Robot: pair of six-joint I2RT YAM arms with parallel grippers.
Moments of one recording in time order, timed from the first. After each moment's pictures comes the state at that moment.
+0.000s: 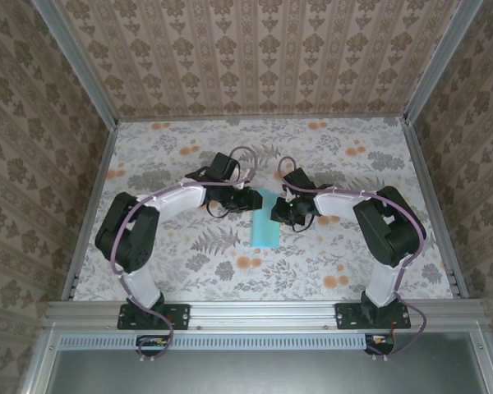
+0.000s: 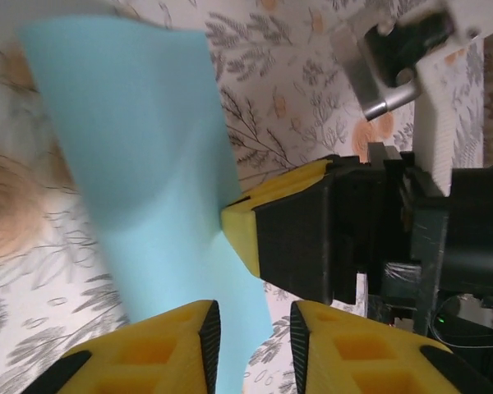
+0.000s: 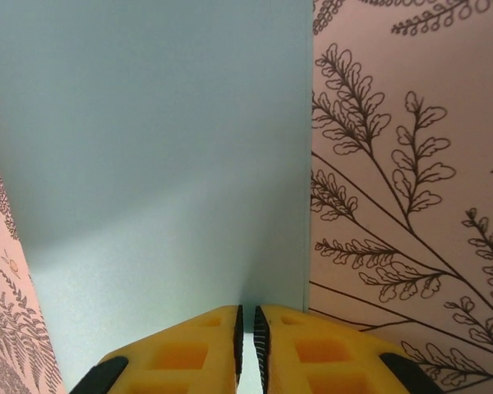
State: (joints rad) left arm -0.62 1.79 1.13 -0.34 0.64 -0.54; right arm 0.49 1.82 0.98 -0.28 -0.33 0.73
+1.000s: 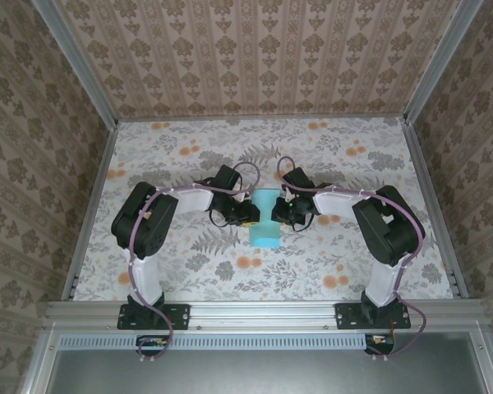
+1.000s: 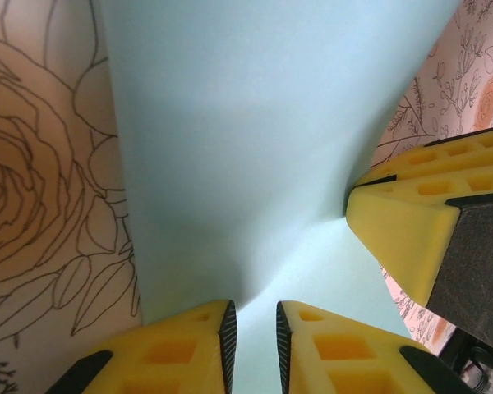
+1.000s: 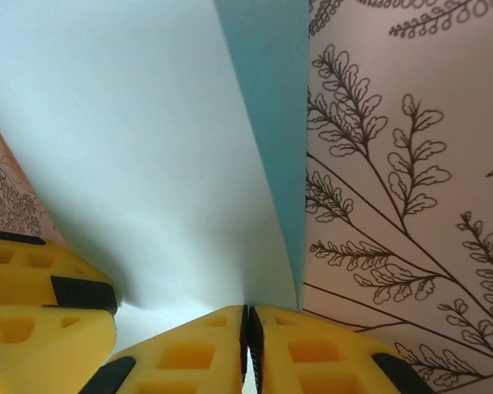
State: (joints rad) left arm -0.61 1.92 1.07 -0.30 0.63 -0.53; right arm 0.49 1.83 1.00 -0.31 -0.32 0.70
